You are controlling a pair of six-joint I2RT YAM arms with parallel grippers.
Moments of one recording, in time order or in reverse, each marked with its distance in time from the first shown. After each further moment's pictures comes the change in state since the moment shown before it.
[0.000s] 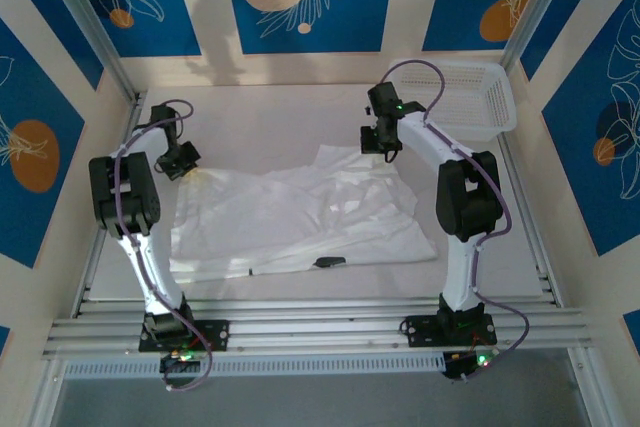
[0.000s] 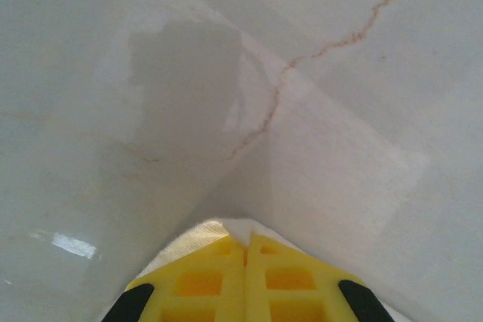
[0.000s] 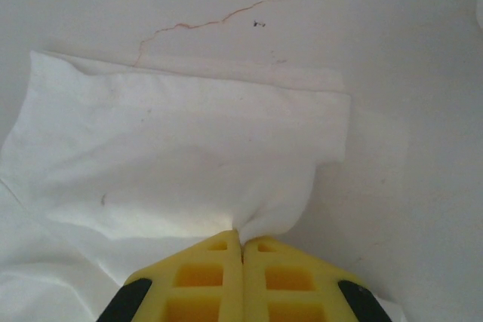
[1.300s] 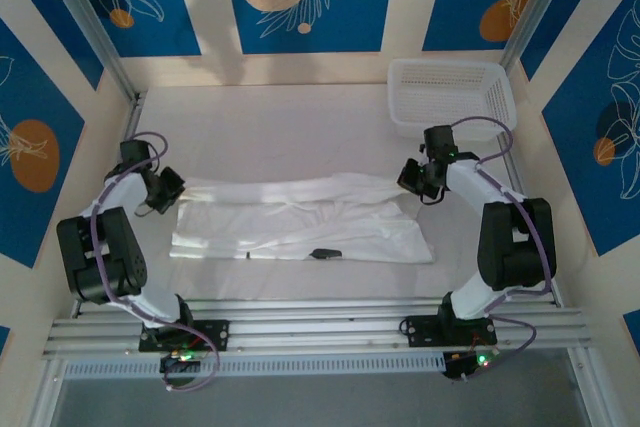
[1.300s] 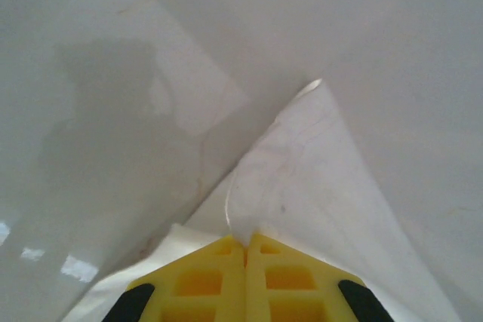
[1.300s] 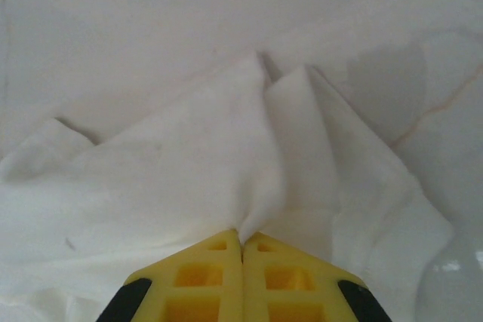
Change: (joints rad) left arm 0.112 -0.518 -0.553 0.160 0.125 -0.149; right arm -0.221 -0.438 -0.653 0.225 -0.226 0.298
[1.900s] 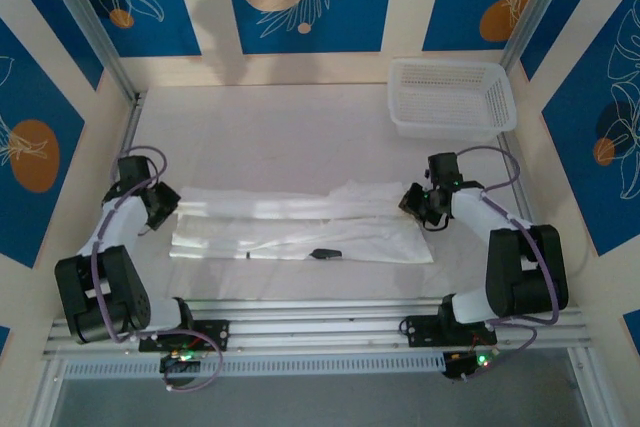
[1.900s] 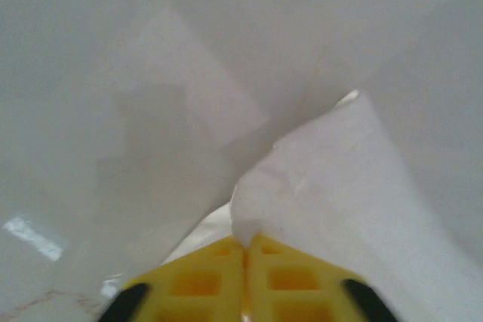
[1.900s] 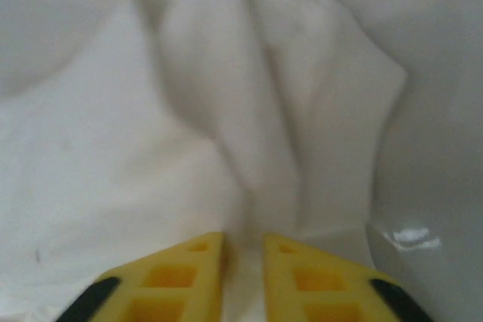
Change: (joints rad) left arm 0.000 -0.221 -0.177 -0.014 -0.161 0.012; right arm -0.003 -0.166 -0.263 0.064 -0.029 0.097
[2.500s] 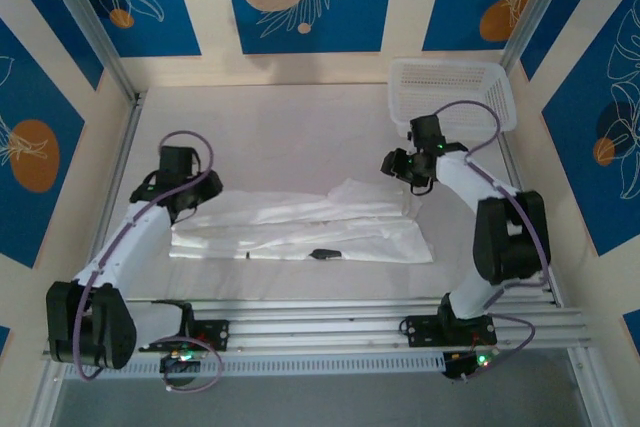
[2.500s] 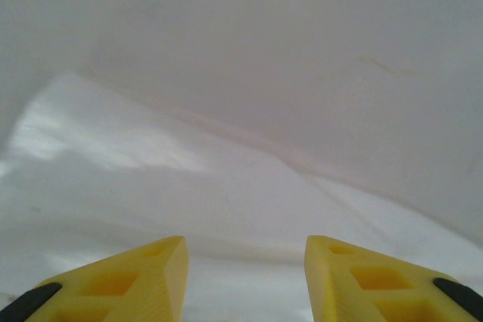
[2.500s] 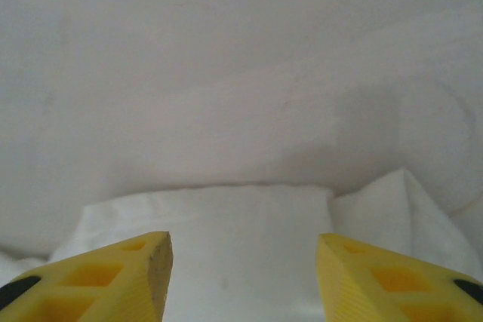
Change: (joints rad) left arm -0.418 -0.144 0.071 0.002 -0.054 0.094; right arm 0.090 0.256 0.381 -0.051 0.107 -0.137
